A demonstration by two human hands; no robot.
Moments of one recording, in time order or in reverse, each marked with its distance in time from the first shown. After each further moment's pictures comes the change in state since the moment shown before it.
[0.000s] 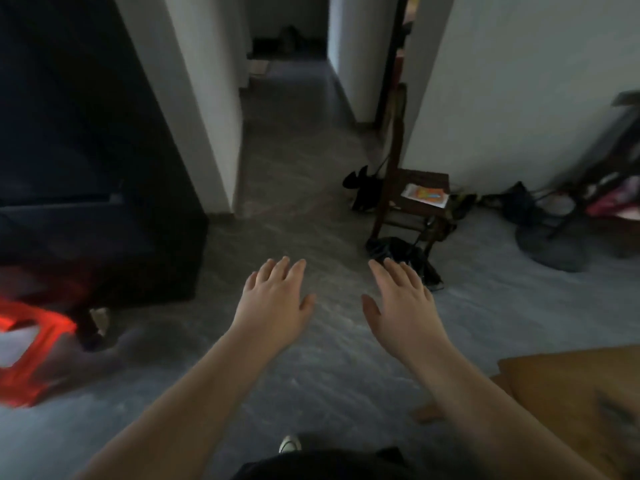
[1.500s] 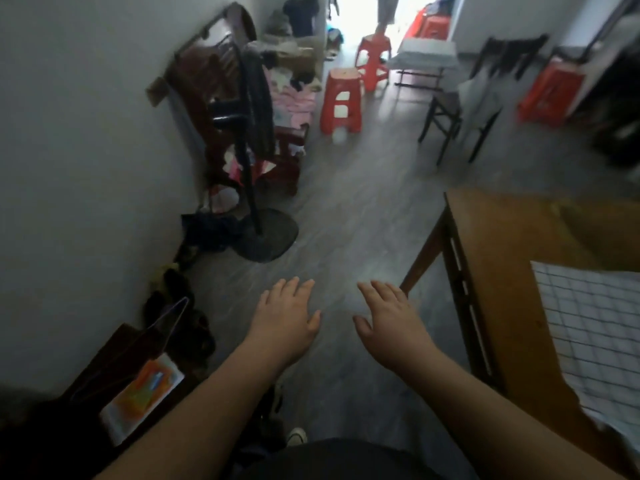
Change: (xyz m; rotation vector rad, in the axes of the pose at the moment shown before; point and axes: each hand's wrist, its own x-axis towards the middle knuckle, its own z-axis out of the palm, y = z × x) left_hand 0.660 0.671 0.188 0.257 -0.472 1.333; right_hand 0.347 0.574 -0.182 0.254 0.364 1.261
